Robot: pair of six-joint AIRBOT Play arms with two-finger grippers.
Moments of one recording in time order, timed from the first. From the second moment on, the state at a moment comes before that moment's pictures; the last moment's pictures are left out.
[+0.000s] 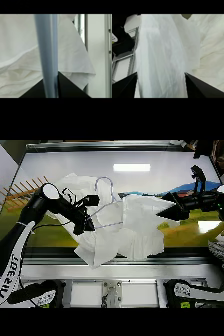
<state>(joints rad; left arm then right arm) -0.26 -1.36 1.24 0.93 -1.53 -0.28 -0.29 -1.43 1.24 -0.31 1.84 0.12</state>
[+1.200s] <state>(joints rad) -0.26 -1.36 1.24 0.92 -1.52 -0.29 -0.29 -1.43 1.24 -0.31 1.84 0.12</state>
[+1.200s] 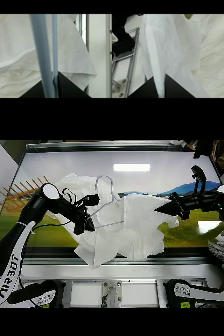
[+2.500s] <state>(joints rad) 0.08 -1.18 1.28 0.92 -1.40 -0.98 -0.29 -1.43 1.24 -0.08 1.78 0.15</state>
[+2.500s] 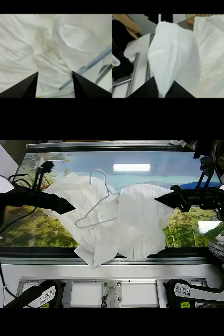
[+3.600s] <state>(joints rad) -0.26 -1.00 0.77 0.91 -0.65 -1.55 -0.30 -1.33 1.24 0.01 1.51 0.19</state>
